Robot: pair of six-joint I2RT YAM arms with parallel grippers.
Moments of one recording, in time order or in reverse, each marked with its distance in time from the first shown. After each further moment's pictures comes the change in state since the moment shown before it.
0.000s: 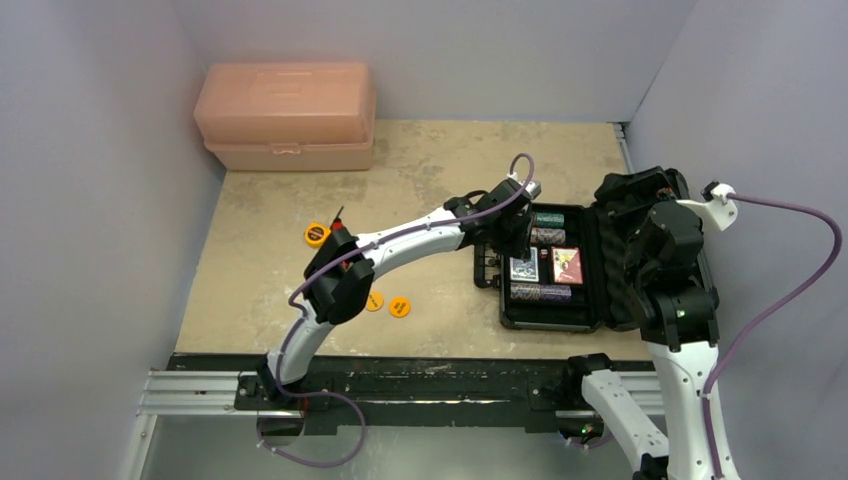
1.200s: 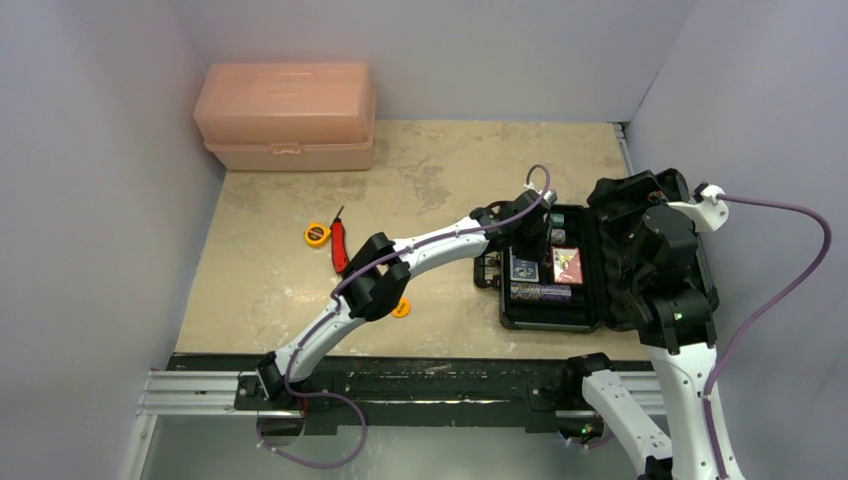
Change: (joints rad) left arm -0.024 0.306 0.283 0.072 0.037 -0.106; right arm 0.045 -0.021 -0.037 0.007 0.007 -0.028
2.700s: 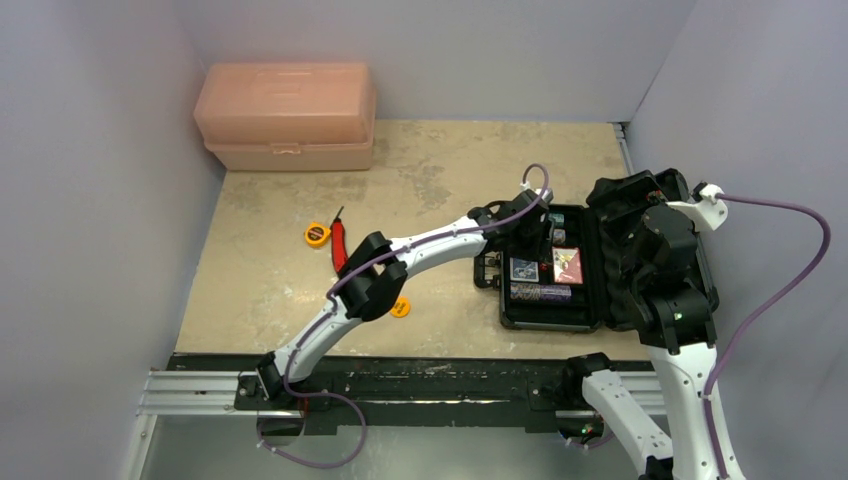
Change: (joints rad) left arm 0.000 -0.021 -0.023 -0.010 -0.050 0.010; right arm 0.005 0.001 0.000 0.003 -0.001 -0.008
